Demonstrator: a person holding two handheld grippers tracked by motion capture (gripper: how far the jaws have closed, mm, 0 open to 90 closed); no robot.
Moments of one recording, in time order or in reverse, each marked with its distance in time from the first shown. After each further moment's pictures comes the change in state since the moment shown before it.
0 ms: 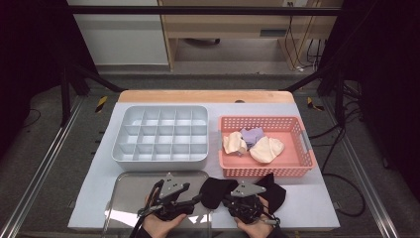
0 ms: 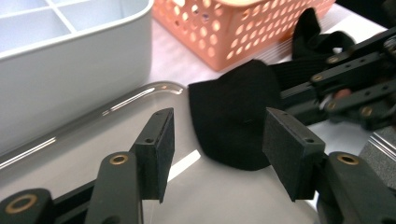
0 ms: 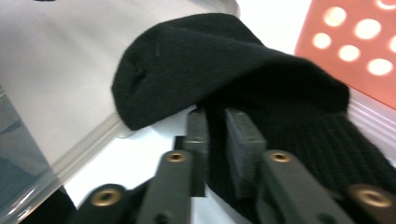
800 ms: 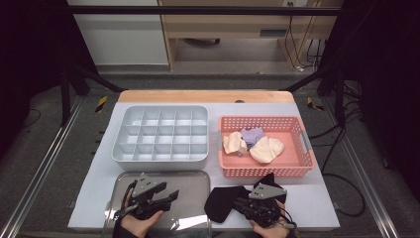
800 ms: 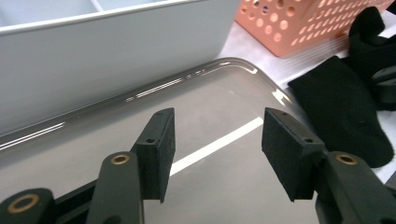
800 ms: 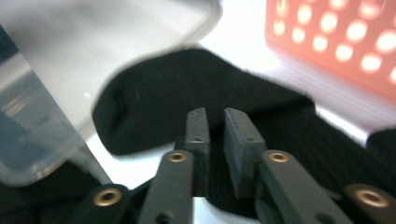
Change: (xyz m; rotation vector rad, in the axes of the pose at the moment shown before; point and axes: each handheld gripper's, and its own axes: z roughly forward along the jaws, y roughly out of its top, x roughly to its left) left arm 0.046 -0.027 -0.029 -0.017 0.077 -0.092; right arm -0.018 -0.013 -0.038 -0.042 0.050 0.038
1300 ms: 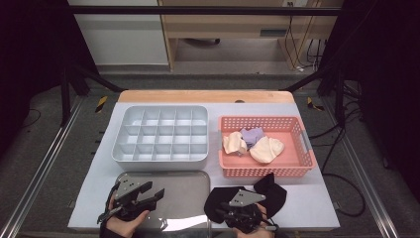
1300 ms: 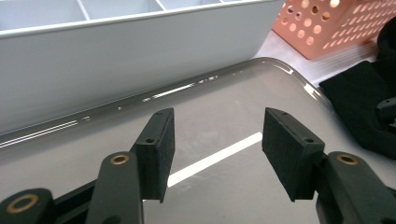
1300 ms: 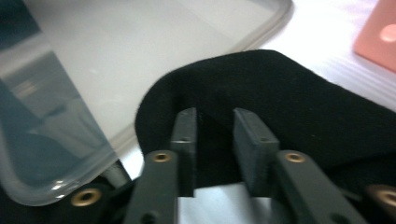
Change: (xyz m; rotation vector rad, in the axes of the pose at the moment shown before) left arm 0.025 -0.011 -0.020 -0.028 0.055 -0.034; right arm 0.033 0.000 0.035 0.025 0.044 -0.091
